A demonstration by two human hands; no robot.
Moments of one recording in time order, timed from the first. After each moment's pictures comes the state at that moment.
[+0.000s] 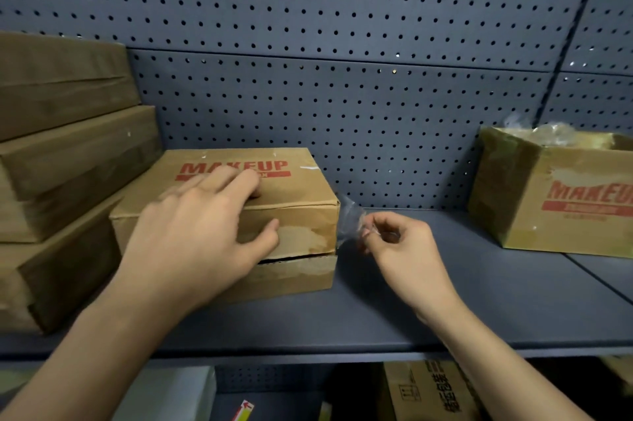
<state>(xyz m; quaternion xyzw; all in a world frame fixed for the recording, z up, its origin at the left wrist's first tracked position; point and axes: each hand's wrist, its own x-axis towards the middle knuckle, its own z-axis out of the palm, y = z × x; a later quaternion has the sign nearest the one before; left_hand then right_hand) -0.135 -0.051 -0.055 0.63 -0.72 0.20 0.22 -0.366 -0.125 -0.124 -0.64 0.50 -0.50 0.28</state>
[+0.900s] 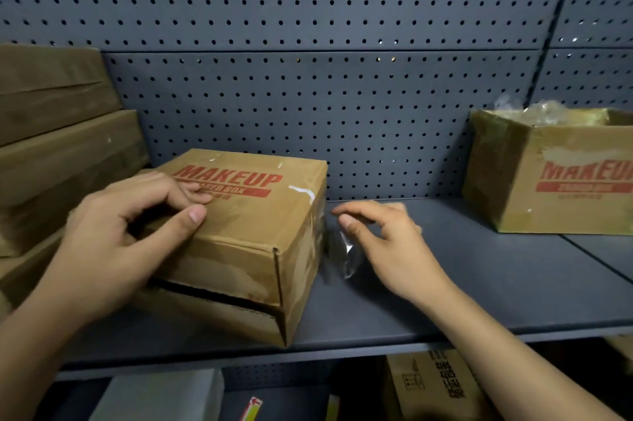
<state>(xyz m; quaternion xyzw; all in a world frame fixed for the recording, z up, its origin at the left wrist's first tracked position) -0.079 -0.059 -0.070 0.47 -0.76 0.01 0.45 -0.369 -0.123 -0.117 -0.73 0.48 -0.45 0.20</state>
